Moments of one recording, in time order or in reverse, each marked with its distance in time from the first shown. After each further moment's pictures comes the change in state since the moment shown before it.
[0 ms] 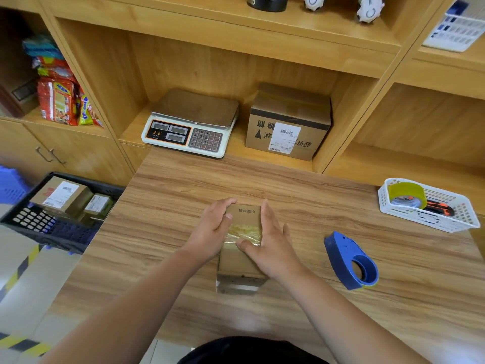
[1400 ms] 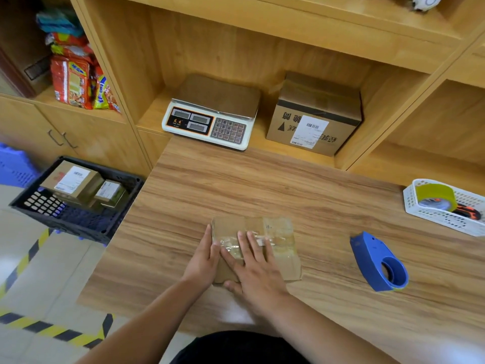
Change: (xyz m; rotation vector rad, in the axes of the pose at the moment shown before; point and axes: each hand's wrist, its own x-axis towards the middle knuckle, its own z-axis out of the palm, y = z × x) left_hand -0.064 -0.094 -0.026 -0.154 -0.032 -0.437; right_hand -0.001 -0.025 0.114 -0.840 -0.145 -0.327
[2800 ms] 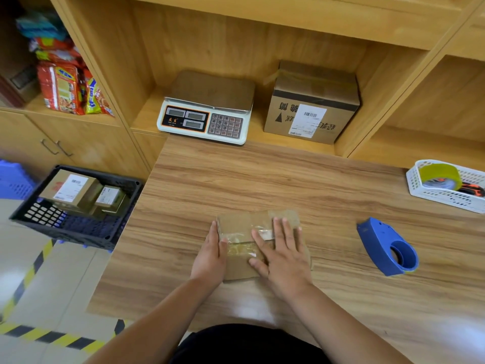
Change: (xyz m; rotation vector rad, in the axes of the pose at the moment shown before) left_hand 0.002 -0.002 -0.001 0.215 0.021 0.043; right_hand -0.005 0.024 0.017 0.115 -0.026 0.309
